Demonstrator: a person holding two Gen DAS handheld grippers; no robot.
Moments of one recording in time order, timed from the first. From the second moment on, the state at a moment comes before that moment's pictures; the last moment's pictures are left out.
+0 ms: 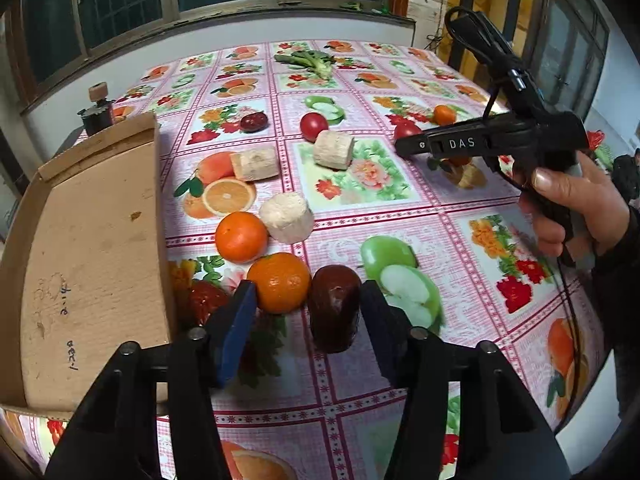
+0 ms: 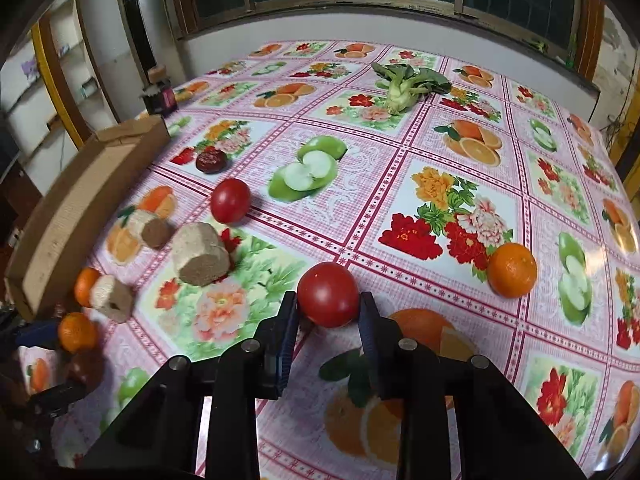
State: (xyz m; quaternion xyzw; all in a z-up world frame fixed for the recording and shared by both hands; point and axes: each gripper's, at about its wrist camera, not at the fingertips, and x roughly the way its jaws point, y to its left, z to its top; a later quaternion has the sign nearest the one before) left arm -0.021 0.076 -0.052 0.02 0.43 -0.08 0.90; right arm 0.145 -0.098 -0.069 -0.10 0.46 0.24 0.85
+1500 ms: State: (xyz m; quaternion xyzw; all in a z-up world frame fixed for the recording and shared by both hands) left arm -0.036 0.043 -0.040 0.03 0.45 -0.15 0.88; right arm 0.075 -0.101 -0.035 -0.07 0.45 0.26 0.85
